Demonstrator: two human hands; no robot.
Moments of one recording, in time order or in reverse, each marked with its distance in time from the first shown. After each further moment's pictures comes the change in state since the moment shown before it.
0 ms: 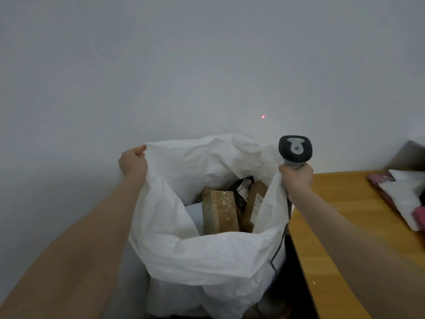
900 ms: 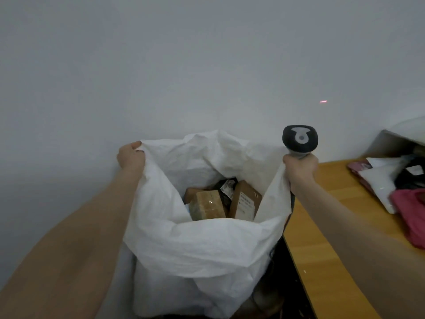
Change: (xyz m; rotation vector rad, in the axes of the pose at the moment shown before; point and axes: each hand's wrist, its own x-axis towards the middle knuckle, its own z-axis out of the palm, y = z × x) left_hand 0.007 0.016 0.034 -0.096 -0.154 -0.060; right_hand 0.001 -0.007 -0.022 -0.013 0.130 -0.027
